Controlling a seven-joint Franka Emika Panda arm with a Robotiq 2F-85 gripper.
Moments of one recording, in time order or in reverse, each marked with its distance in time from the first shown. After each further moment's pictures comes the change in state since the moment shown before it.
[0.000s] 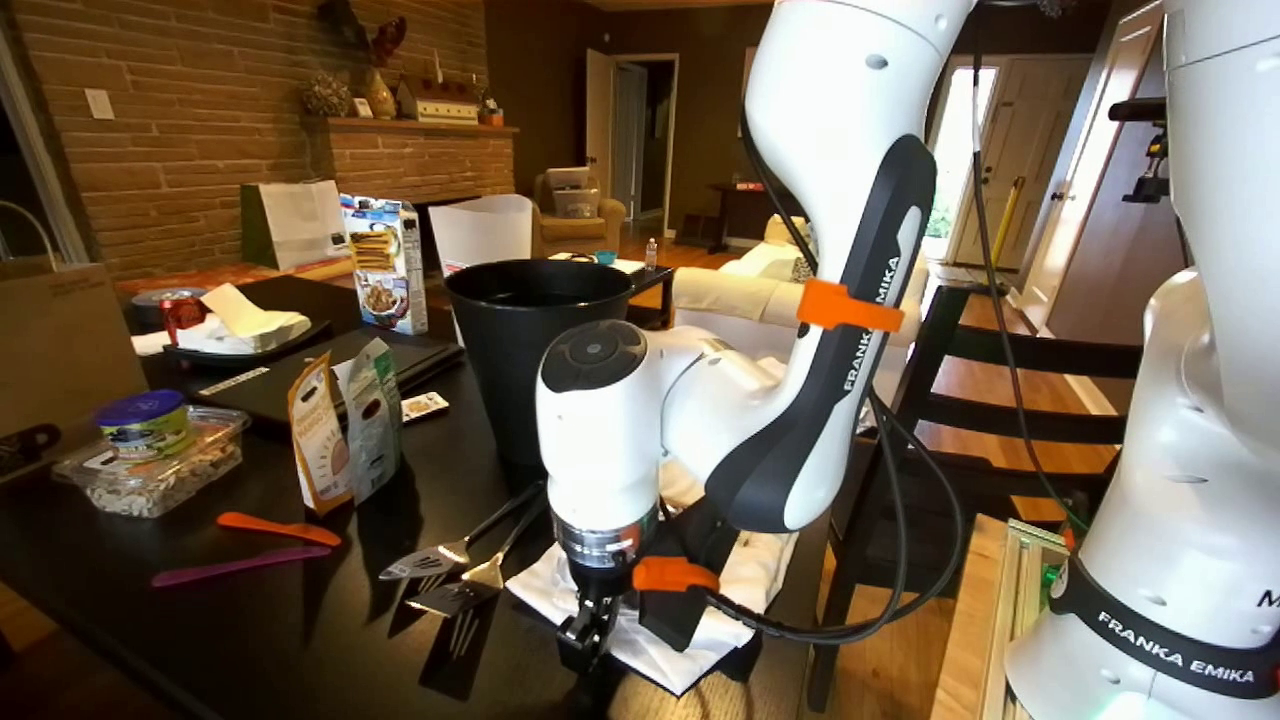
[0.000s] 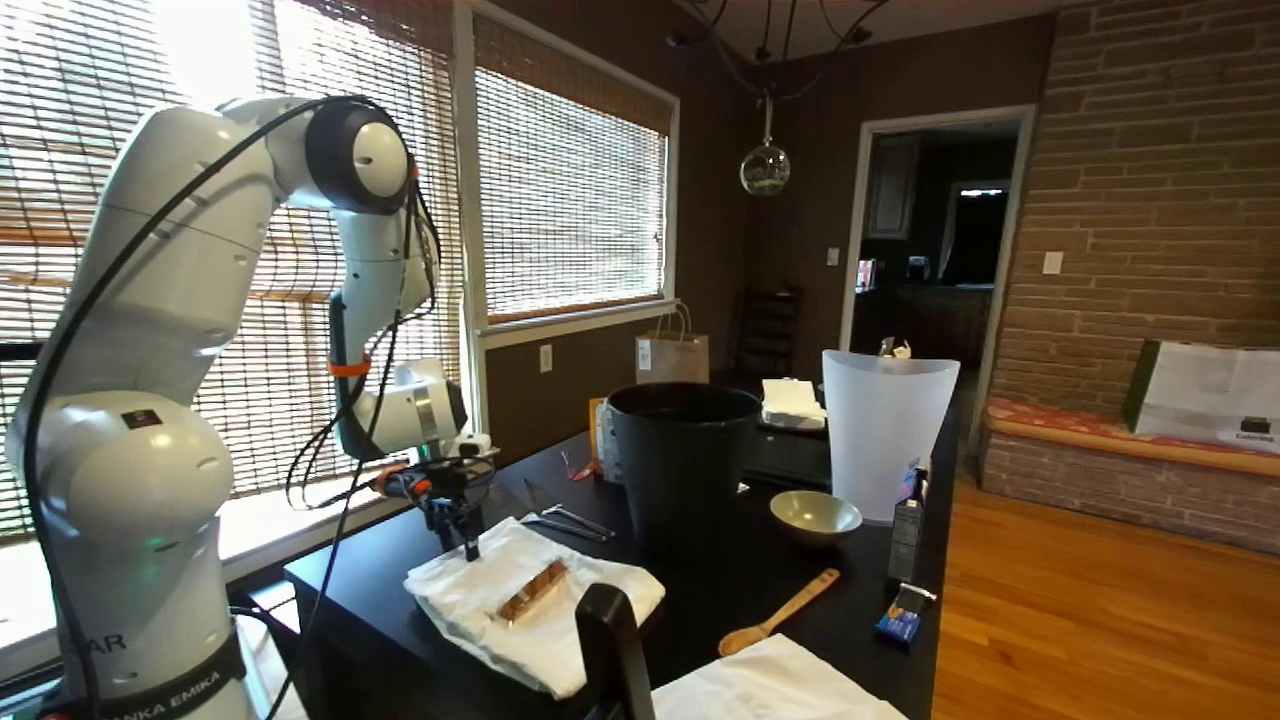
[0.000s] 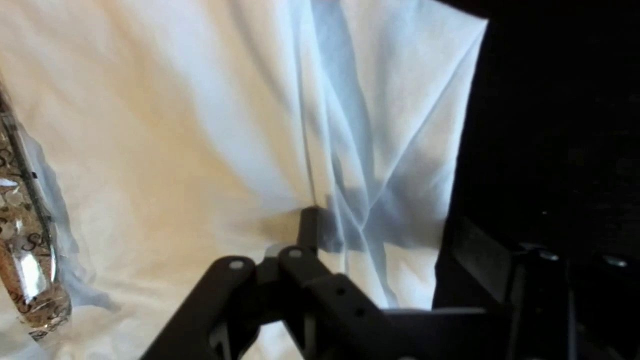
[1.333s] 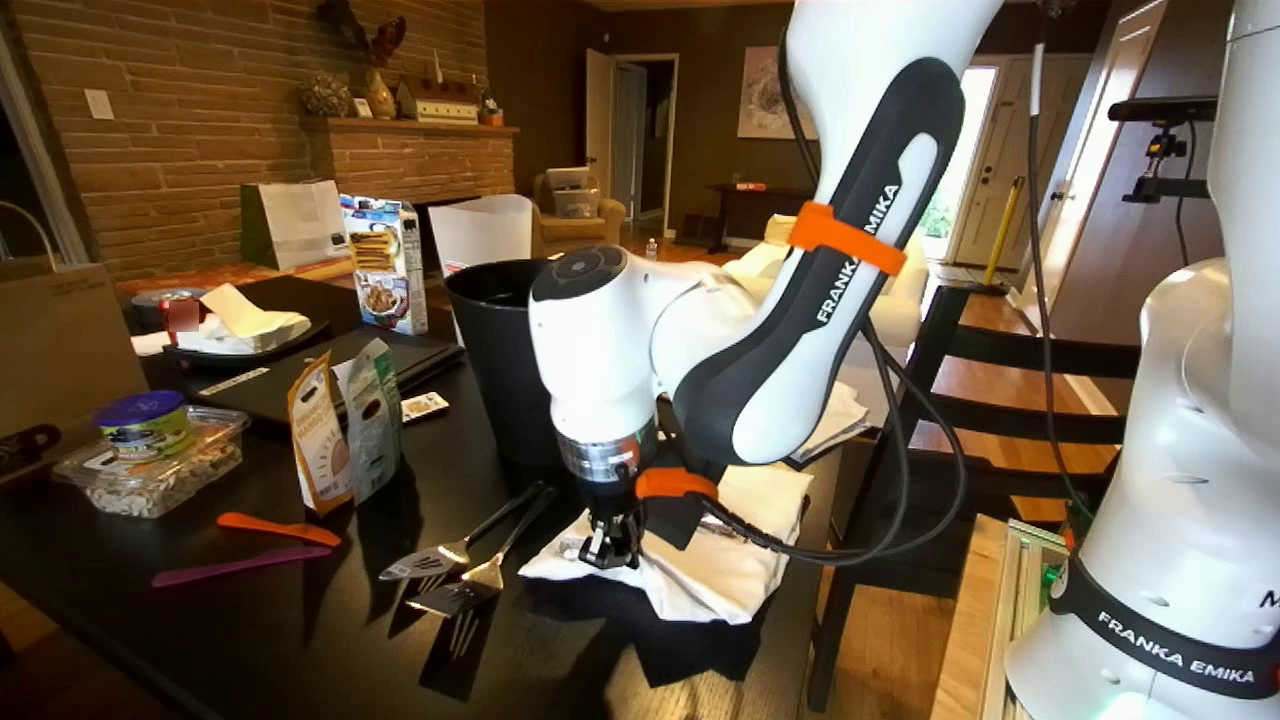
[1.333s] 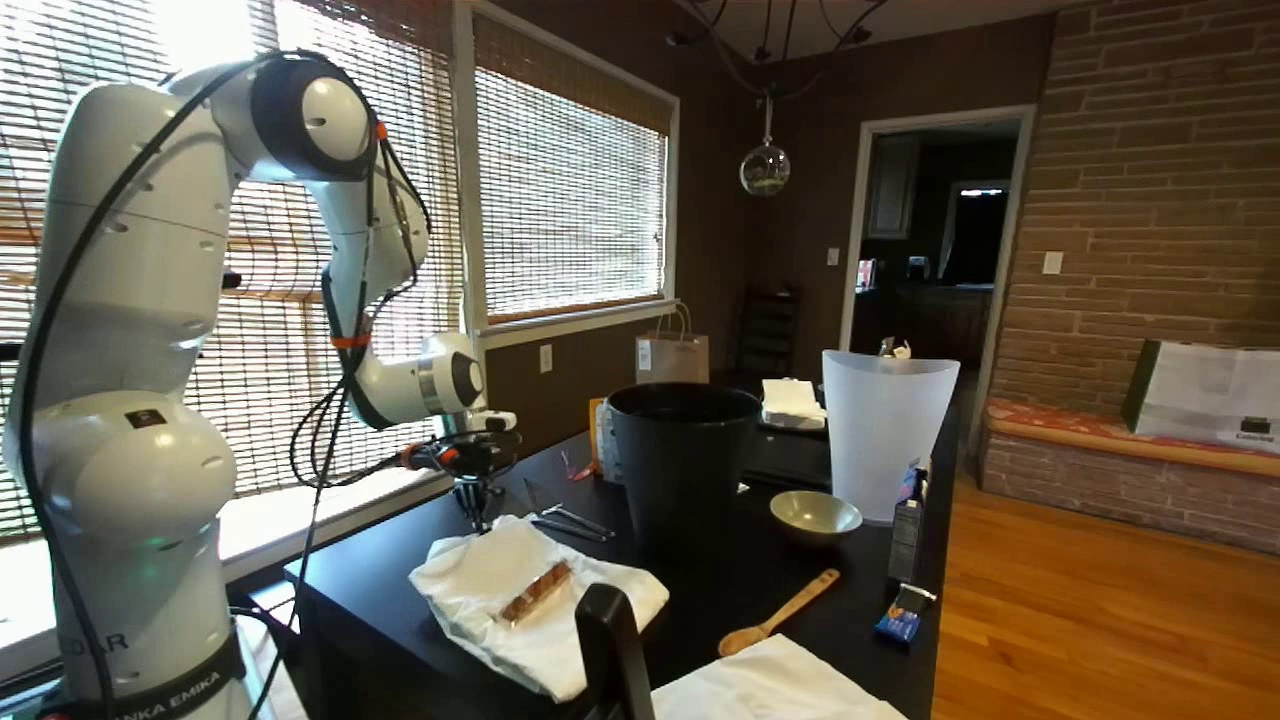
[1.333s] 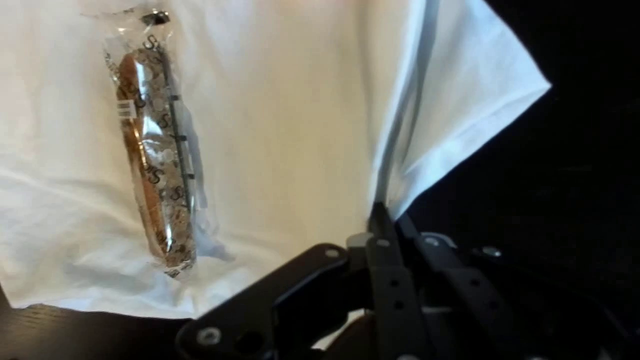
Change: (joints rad) arm 0.024 -0.143 -0.080 -0.013 0.245 -0.140 -0.299
